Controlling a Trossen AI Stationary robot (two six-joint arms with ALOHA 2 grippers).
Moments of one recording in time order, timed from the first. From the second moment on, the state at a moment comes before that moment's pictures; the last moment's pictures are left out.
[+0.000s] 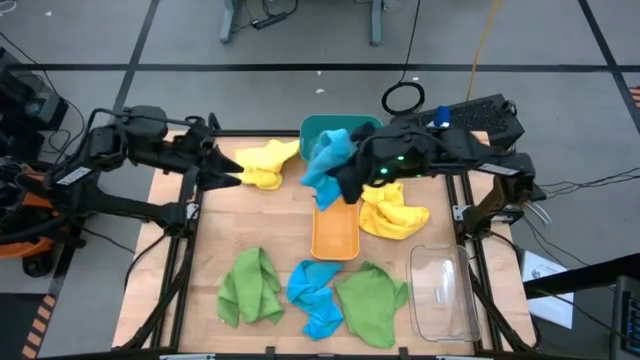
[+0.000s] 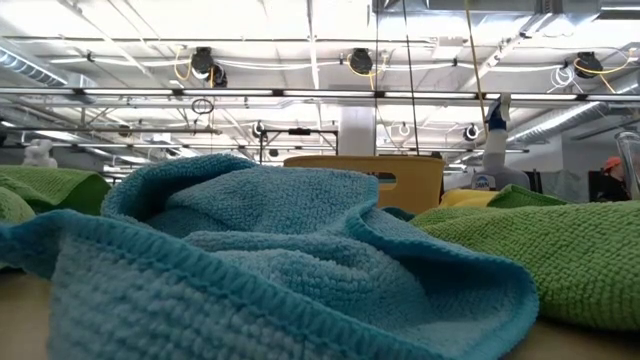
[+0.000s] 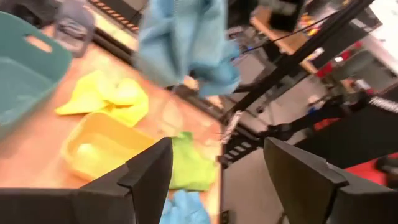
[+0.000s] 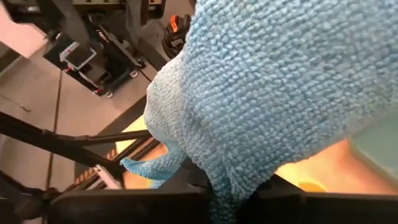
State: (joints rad) left arm 0.18 0.96 1.50 -0.88 0.31 -0.55; right arm 0.06 1.67 2.16 -1.00 0.20 0.74
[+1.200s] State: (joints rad) left arm 0.17 1.15 1.50 -0.94 0.26 -0.35; right arm 0.62 1.46 1.75 -1.57 0.04 1.20
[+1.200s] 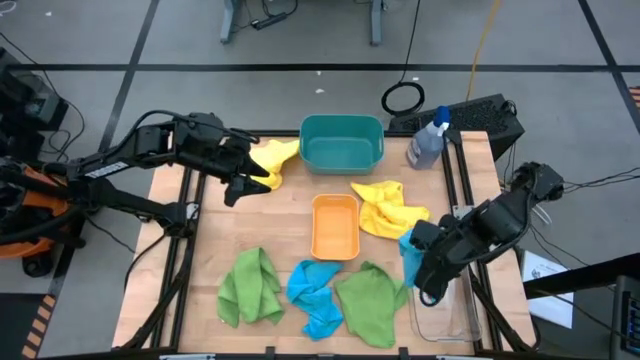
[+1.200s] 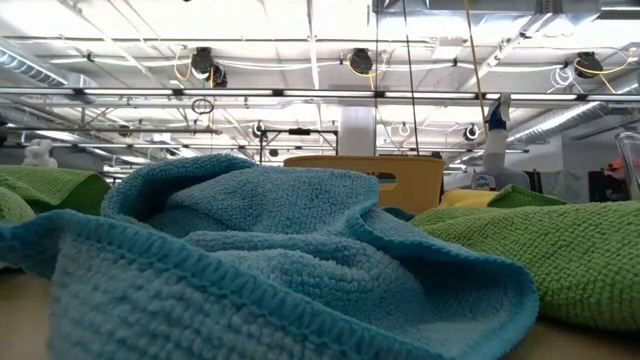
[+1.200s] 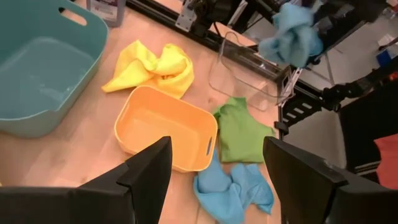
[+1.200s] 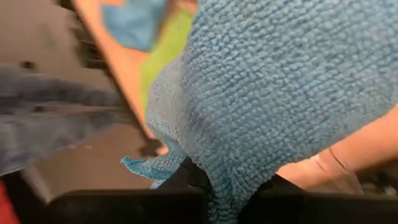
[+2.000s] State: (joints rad) left arm 0.13 1.22 1.50 -0.93 0.22 -0.46; right arm 0.77 1.19 1.00 -1.32 -0.06 1.27
